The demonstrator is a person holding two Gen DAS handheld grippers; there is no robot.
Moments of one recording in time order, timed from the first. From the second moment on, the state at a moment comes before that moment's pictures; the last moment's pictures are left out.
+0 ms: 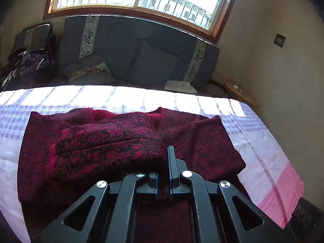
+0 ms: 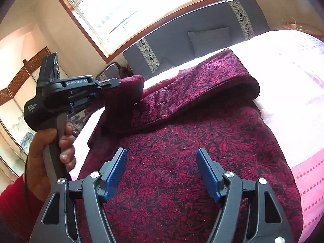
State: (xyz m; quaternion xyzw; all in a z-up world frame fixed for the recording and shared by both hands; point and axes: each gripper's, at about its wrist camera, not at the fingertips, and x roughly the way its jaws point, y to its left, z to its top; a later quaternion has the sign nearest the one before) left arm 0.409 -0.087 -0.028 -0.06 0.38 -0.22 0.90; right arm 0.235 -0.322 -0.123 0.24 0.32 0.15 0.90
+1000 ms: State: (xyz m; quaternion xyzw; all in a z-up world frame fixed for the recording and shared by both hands) left arm 0.306 -0.033 -0.015 -0.12 0.27 -0.32 0.90; right arm 0.231 -0.339 -0.126 0.29 0.33 0.11 0.89
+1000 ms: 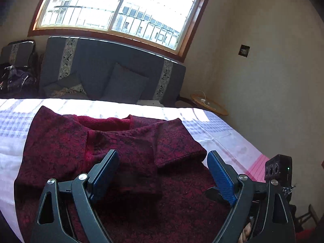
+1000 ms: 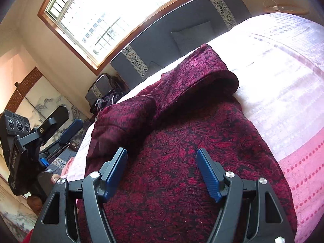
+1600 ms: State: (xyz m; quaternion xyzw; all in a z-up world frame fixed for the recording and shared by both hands) left arm 0.320 0.094 -0.105 -0.35 0.29 -0.14 0.88; right arm 0.287 -0.123 -0.105 -0.23 0.37 0.10 0.90
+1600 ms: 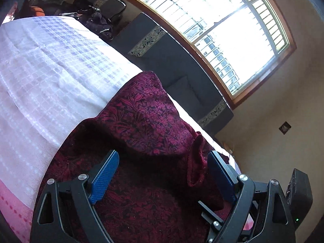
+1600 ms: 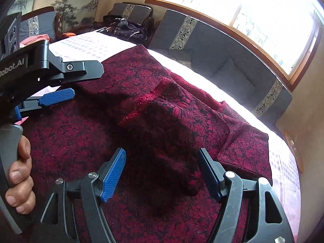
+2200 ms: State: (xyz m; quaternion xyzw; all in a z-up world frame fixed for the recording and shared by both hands) left arm 0.324 0.092 -0.109 -0.36 0.31 -0.12 0.87; right arm 0.300 -0.352 -0.111 0.31 0.39 0.11 0.86
